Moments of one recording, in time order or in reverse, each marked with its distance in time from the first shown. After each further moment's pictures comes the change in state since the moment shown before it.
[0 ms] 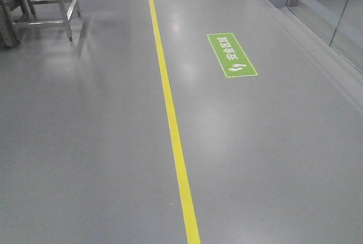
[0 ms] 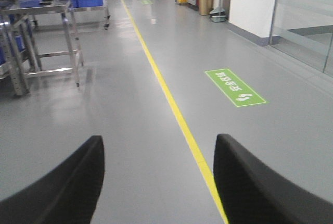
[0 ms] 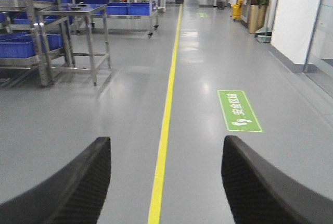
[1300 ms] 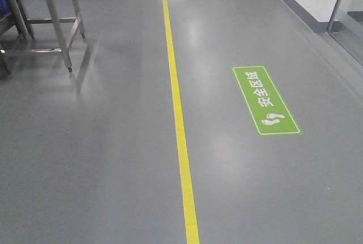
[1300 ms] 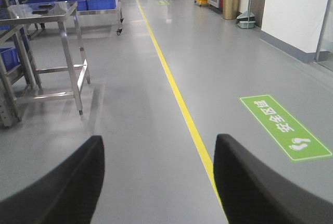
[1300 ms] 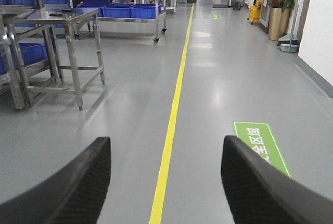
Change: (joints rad) left arm 0.000 0.000 0.000 0.000 0.000 0.000; right arm 0.000 0.000 0.000 0.000 0.000 0.000
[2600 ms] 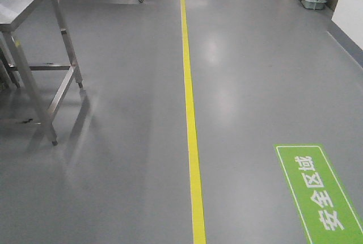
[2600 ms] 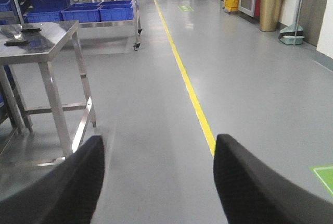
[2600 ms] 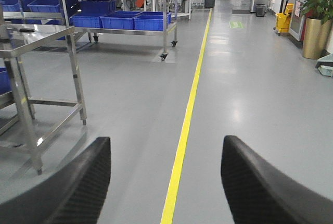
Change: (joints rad) left arm 0.000 0.000 0.000 0.000 0.000 0.000; right arm 0.000 0.000 0.000 0.000 0.001 0.000
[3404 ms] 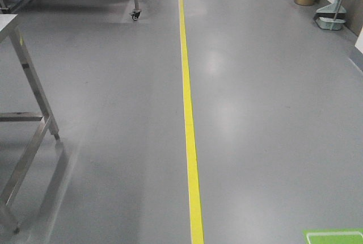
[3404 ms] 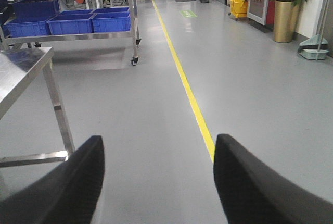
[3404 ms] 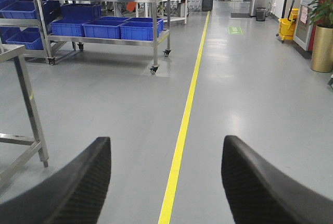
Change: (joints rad) left arm 0.000 0.000 0.000 0.000 0.000 0.000; right arm 0.000 0.000 0.000 0.000 0.000 0.000
